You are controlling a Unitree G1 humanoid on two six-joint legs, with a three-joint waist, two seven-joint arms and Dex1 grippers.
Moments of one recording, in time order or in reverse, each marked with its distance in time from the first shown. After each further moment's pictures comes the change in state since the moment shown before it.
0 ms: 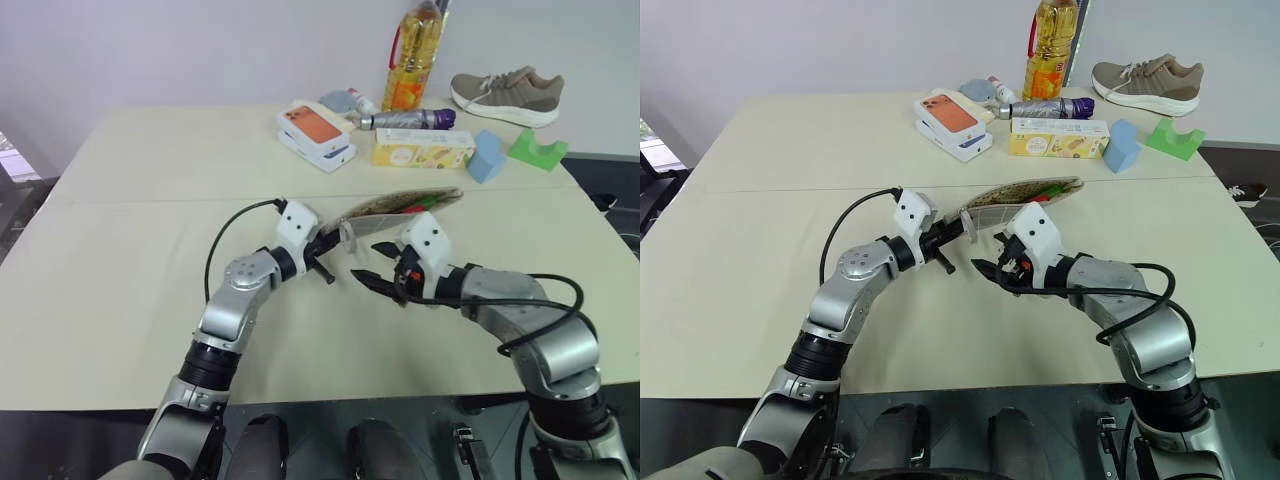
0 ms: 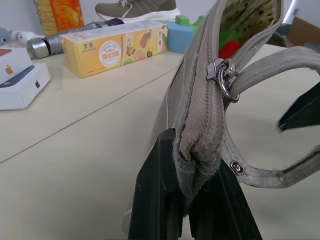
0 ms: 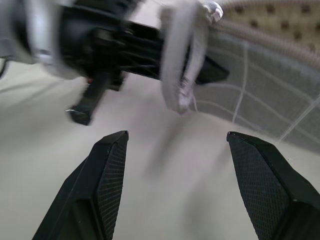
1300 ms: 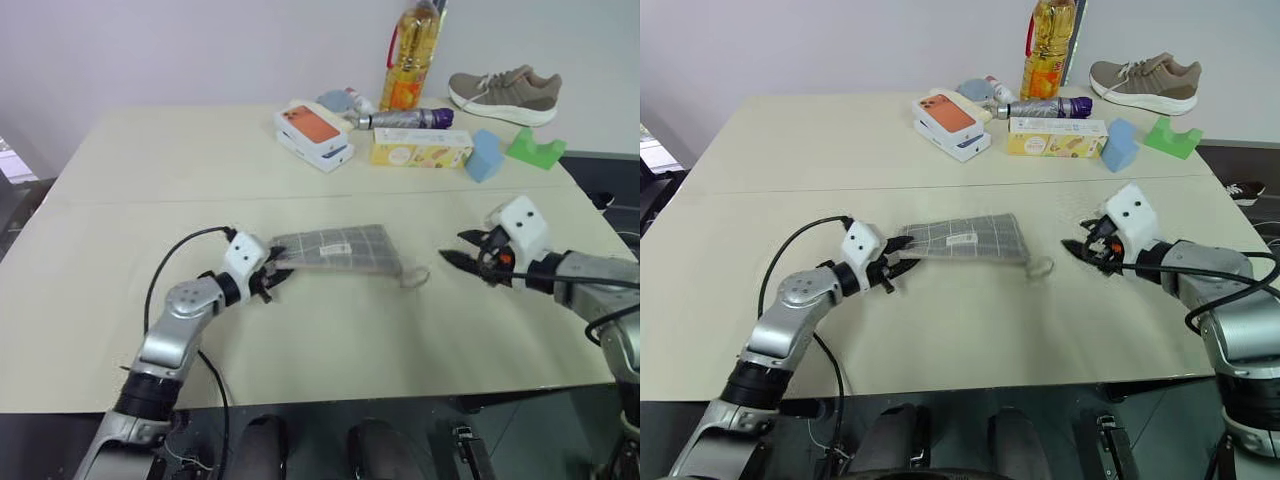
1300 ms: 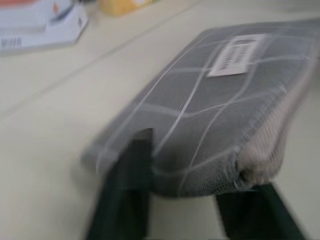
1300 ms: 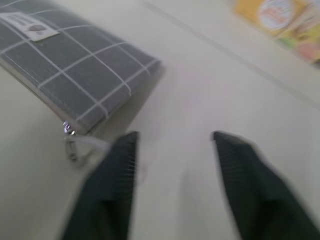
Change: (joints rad) left arm 0.236 0.302 0.074 -0.084 -0.069 -0.061 -0.117; right arm 0.143 -0.376 -0.225 0.187 0.074 -0.201 0.153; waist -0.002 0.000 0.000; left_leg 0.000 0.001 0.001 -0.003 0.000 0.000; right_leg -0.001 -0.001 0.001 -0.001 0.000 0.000
